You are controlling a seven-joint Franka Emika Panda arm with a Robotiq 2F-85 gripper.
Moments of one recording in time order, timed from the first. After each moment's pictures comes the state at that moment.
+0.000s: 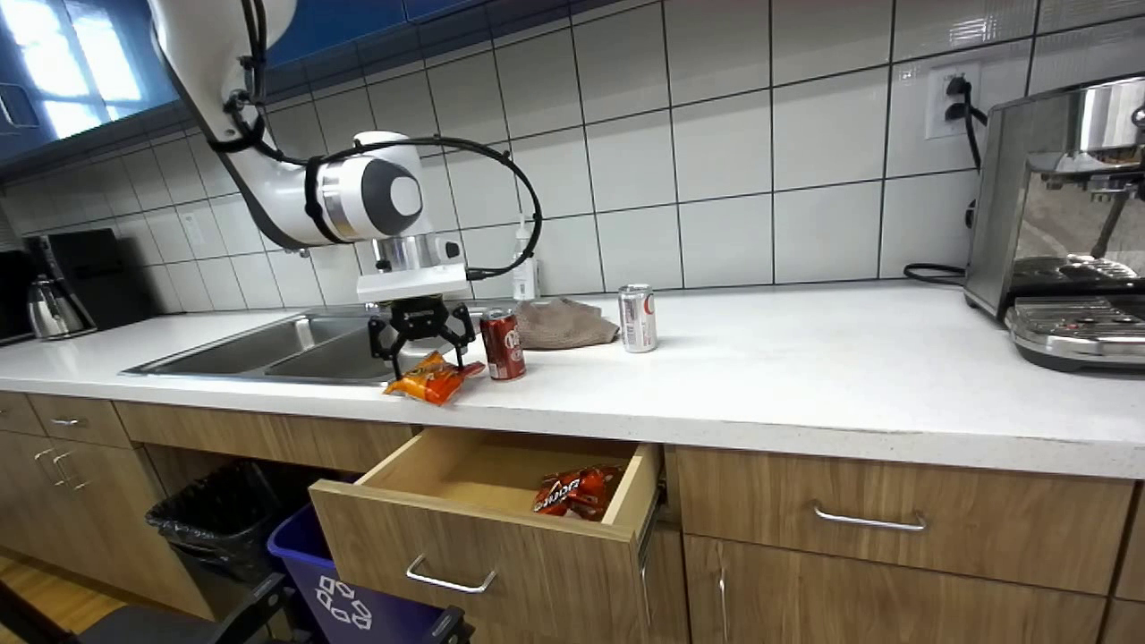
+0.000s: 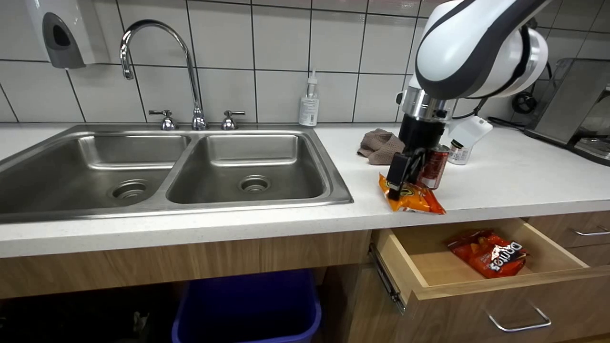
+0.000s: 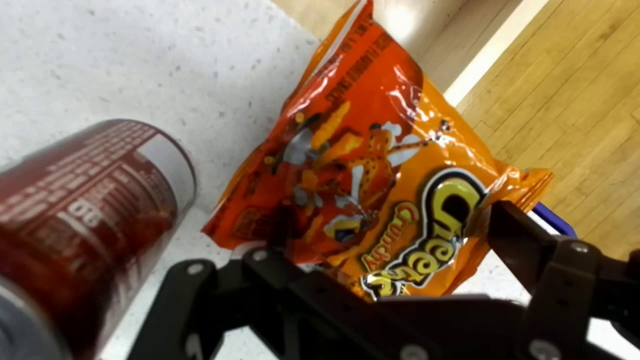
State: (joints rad) arm 0.01 0.36 0.18 -2.18 -0.04 2.55 -0.45
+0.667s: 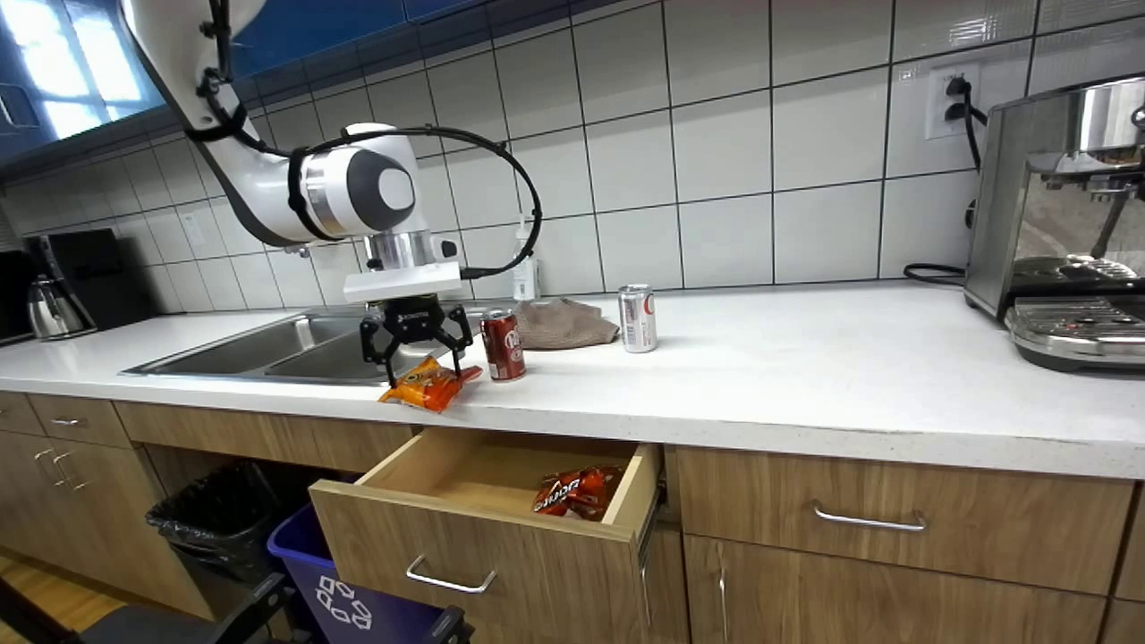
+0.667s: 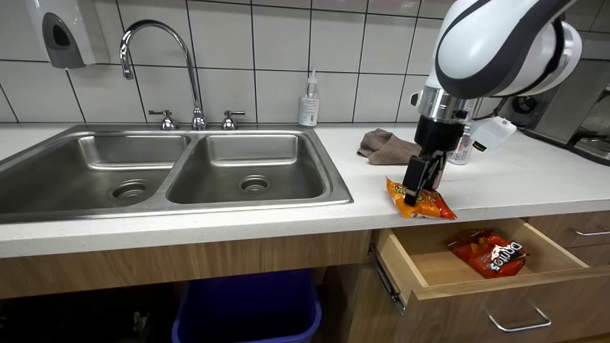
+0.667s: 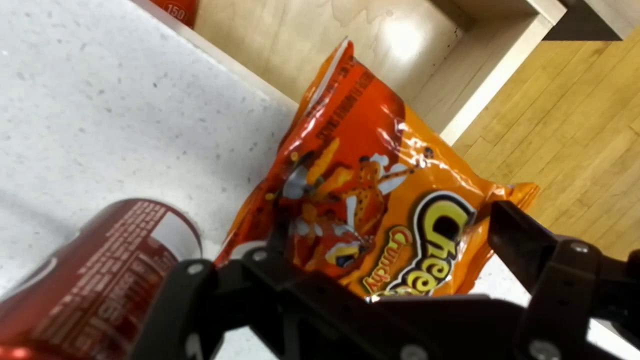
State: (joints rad) arm 0.01 0.28 0.16 -2.28 -0.03 2.55 -0.44
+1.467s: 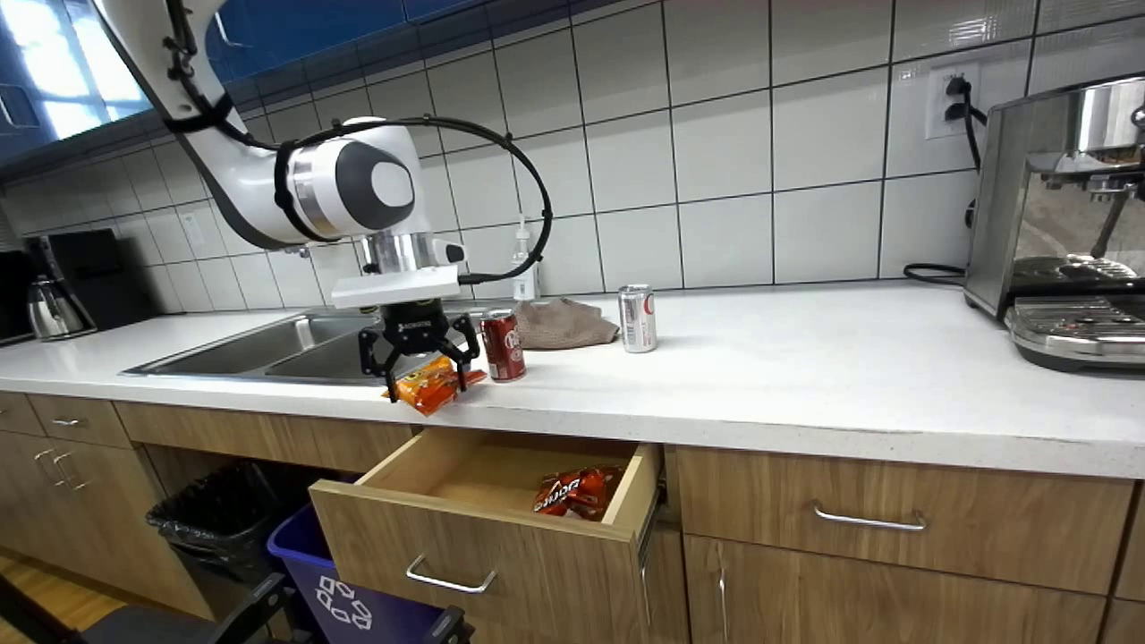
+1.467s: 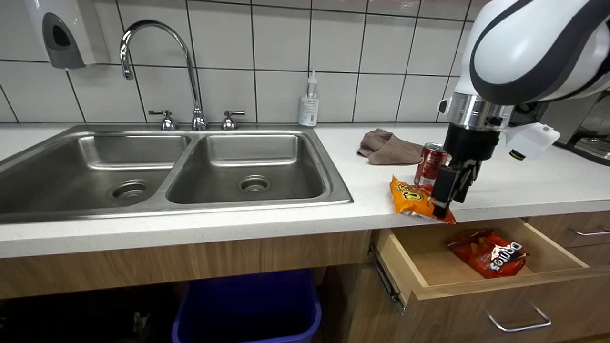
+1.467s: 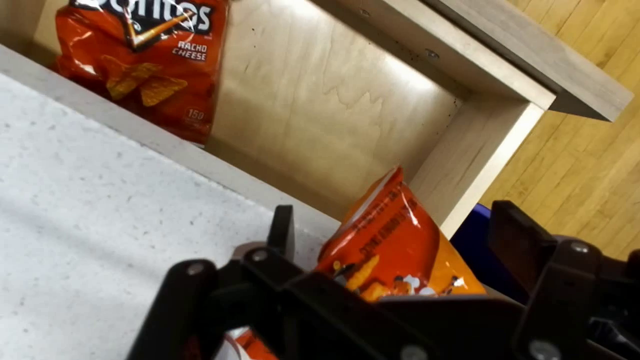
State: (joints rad) arm 0.01 0.18 0.11 -2.42 -0.03 2.55 -0.39
